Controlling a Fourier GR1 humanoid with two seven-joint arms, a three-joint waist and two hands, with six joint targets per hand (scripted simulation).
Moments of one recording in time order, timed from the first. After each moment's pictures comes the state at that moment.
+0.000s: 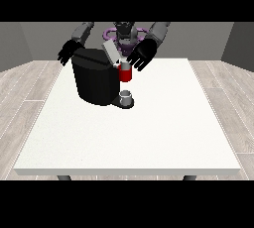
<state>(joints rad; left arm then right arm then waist) -1.16 0.44 0.12 -0.61 -0.66 -0.14 -0.13 -0.31 -0.03 -0.05 -1.39 -0.03 -0.16 -0.06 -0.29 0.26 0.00</state>
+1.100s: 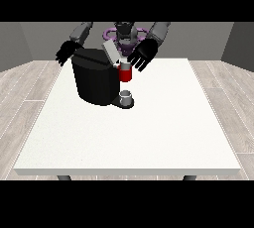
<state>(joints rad) -1.16 0.43 0.11 -0.61 -0.69 -0.14 -0.14 -0.32 -0.05 -0.08 -1.38 -0.05 -0.16 -0.06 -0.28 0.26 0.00</state>
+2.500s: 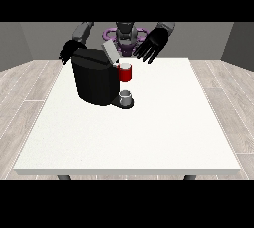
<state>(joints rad) -1.08 0.38 0.07 -0.66 -0.74 -0.21 -0.16 -0.25 -0.04 -0.11 -1.29 -0.06 -0.17 -0.11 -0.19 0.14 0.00</state>
